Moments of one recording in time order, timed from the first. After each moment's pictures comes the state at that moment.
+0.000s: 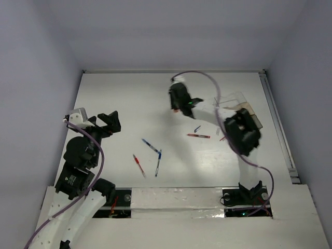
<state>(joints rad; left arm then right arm) -0.41 0.42 0.75 -0.31 -0.43 -0.36 0.73 2.20 1.68 -0.11 0.29 0.24</state>
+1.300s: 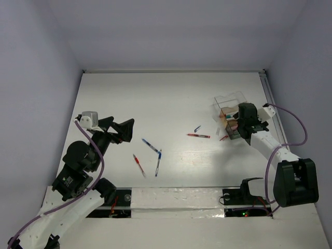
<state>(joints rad) -0.65 0.38 0.75 -0.29 -0.31 -0.35 0.12 1.24 0.68 -0.15 0.66 0.90</state>
